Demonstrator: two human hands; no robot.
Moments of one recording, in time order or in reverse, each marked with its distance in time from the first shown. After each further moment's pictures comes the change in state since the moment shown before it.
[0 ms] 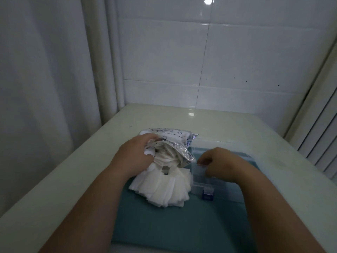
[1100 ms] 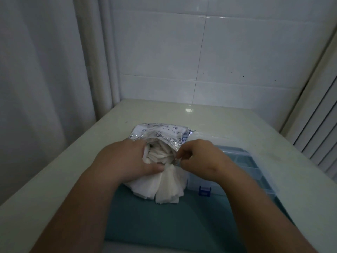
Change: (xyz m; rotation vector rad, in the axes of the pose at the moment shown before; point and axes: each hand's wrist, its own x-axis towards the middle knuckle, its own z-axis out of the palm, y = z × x) left_hand -0.032 0.052 -0.030 0.568 -0.224 -0.075; right_hand -0.013 -0.038 0.011 0.120 0.125 -0.178
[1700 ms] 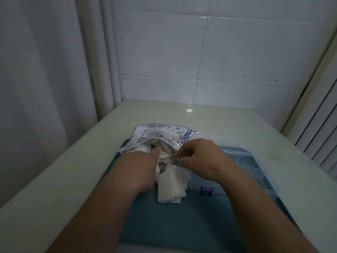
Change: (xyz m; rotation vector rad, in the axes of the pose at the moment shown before) left_hand -0.002 0.015 0.026 0.238 -0.021 0.099; right_hand 0.002 0.002 0.003 0.027 0.043 0.011
